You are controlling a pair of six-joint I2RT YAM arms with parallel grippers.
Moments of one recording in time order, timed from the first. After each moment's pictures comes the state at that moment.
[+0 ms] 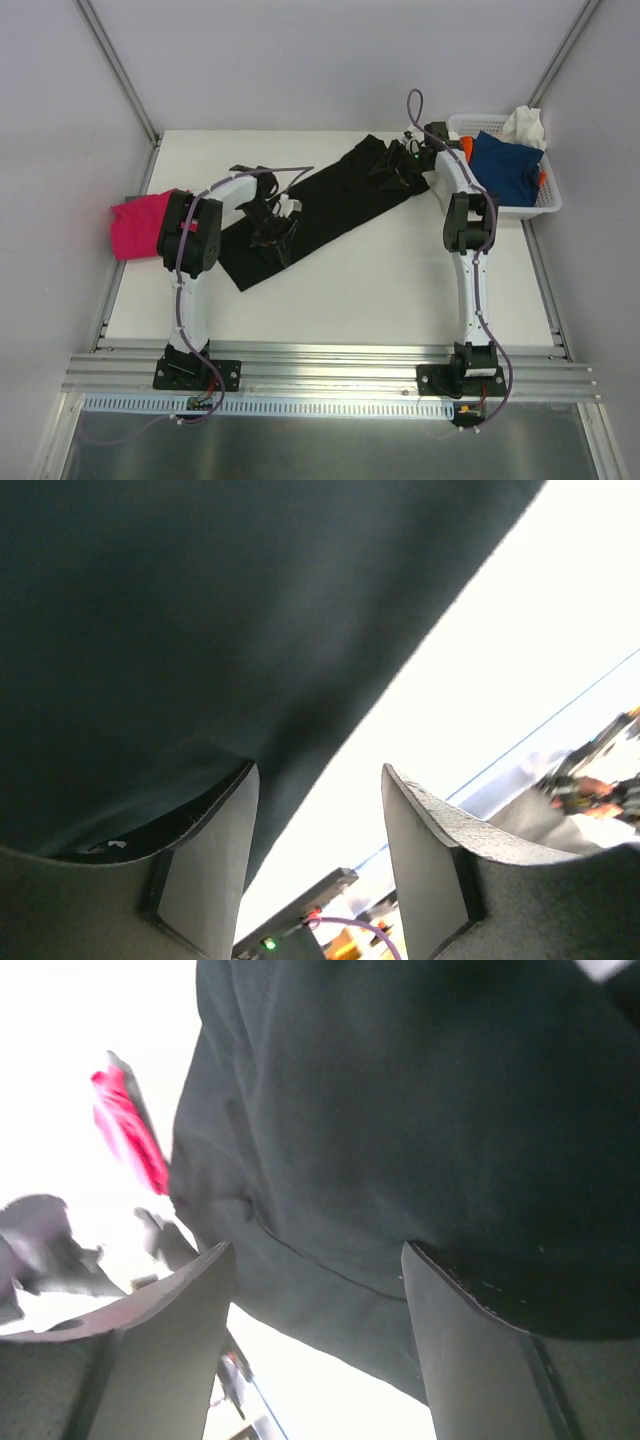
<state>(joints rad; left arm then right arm) -0.27 2.14 1.57 -1.13 0.56 0.17 0.07 2.67 2.40 -0.83 -0.85 0.42</state>
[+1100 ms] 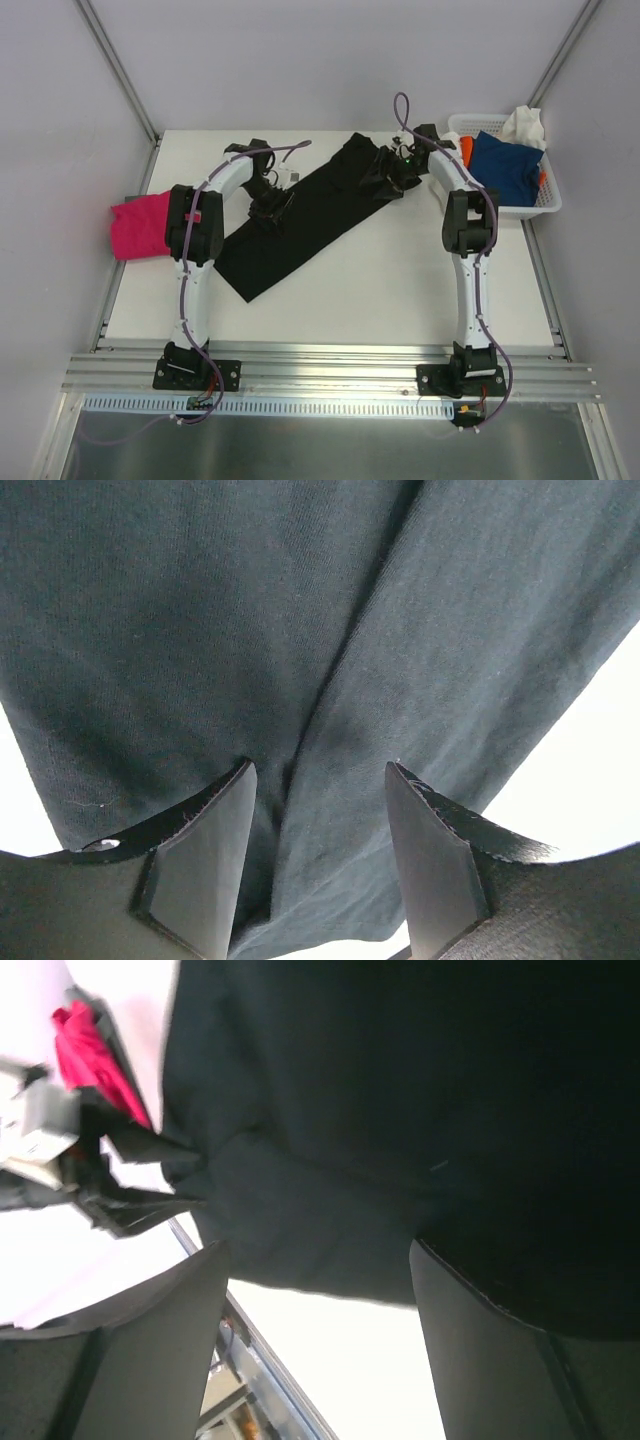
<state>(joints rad) -0.25 2.29 1.88 -1.10 0.43 0.27 0.13 2.52 2.21 -0.83 -0.84 0.40</state>
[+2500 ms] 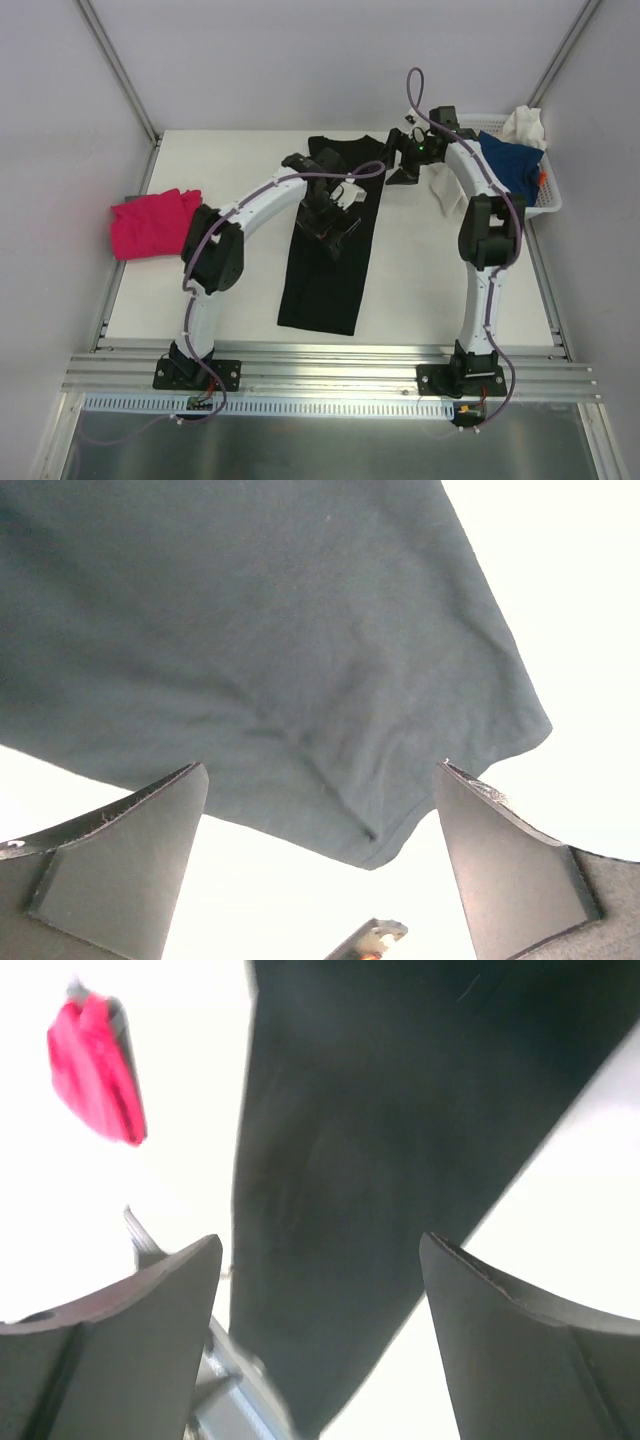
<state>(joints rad) -0.65 2.16 1.89 -1.15 0.39 0.15 0.12 2.36 2.12 -0.77 -0.77 0.34</state>
